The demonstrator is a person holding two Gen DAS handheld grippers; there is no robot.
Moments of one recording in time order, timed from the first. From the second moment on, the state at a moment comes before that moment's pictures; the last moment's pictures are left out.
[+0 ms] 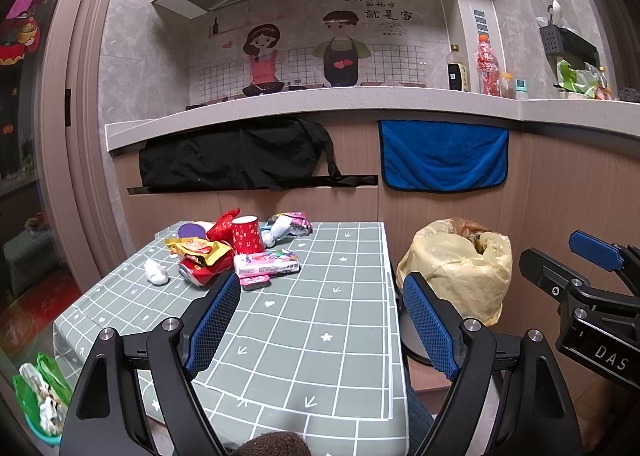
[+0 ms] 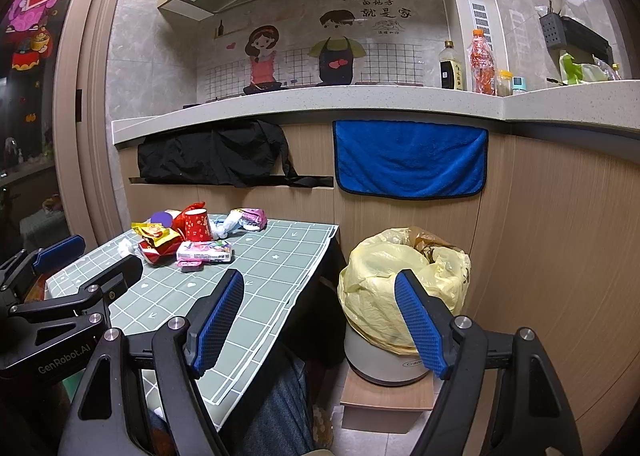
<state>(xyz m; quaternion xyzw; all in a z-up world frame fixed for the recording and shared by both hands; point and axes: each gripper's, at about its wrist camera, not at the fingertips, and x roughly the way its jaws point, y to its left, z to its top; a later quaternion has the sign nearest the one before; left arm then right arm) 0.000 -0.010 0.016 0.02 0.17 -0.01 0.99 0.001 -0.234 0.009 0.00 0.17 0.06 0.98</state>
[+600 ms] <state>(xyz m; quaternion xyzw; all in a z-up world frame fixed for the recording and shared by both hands) -0.001 -0.009 0.015 0.02 0.16 -0.01 0.99 0.001 -0.232 0.008 0.00 0.17 0.06 0.98</state>
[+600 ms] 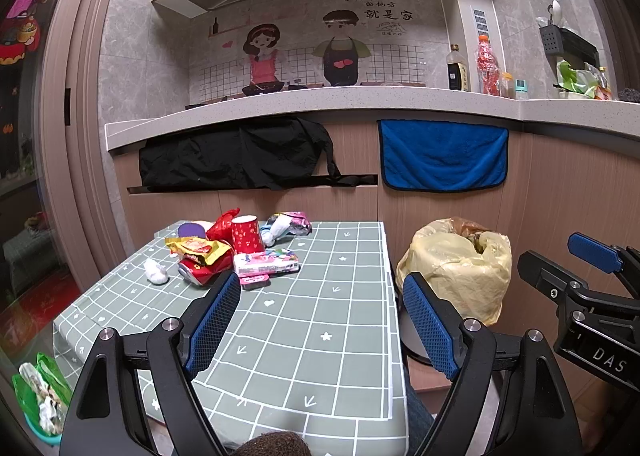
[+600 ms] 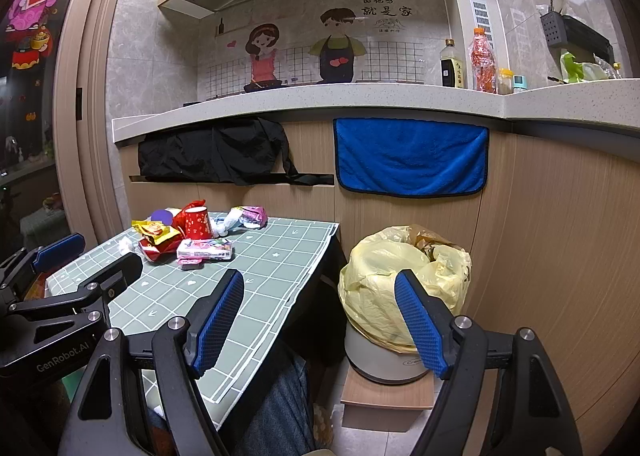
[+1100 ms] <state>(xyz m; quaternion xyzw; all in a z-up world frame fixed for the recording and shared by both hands) -0.001 -0.011 0.015 0.02 0.16 -0.02 0.99 0.002 -0.233 0.005 0.00 0.18 0.05 0.98</state>
